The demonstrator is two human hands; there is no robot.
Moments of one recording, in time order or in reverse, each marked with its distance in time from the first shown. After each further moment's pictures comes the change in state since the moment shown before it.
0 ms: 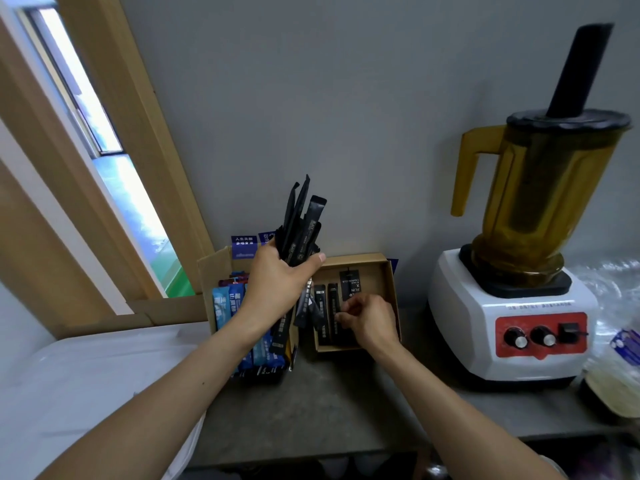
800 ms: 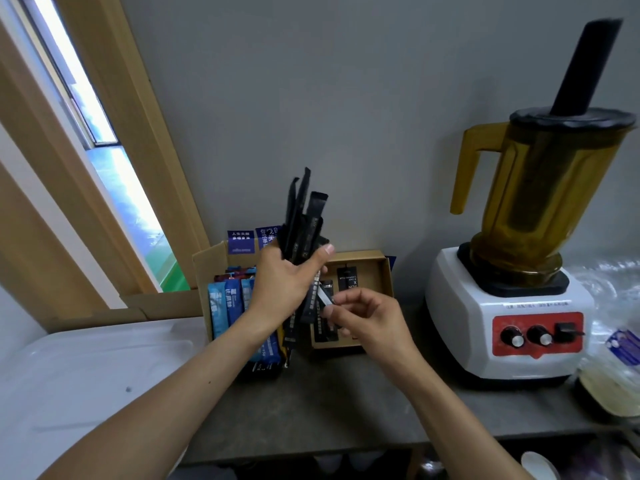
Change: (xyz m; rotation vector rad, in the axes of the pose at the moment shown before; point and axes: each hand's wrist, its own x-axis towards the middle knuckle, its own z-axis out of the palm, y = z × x) left_hand -0.006 0.004 0.010 -0.105 0.000 0.061; right_hand -0.075 -0.056 -0.037 0.558 -0.146 -0.143
